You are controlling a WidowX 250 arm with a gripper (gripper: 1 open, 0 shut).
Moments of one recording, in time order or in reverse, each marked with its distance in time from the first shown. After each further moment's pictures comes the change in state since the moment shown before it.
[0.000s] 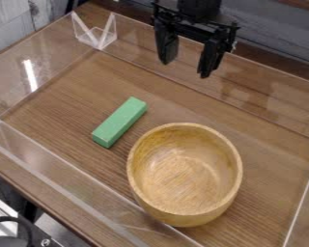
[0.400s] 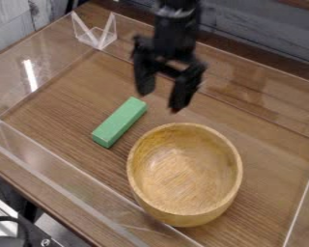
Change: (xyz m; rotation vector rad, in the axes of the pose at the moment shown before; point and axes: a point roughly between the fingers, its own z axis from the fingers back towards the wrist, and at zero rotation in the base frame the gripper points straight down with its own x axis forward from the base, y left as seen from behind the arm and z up) arm -0.031 0.031 -0.049 -0.008 0.098 -0.100
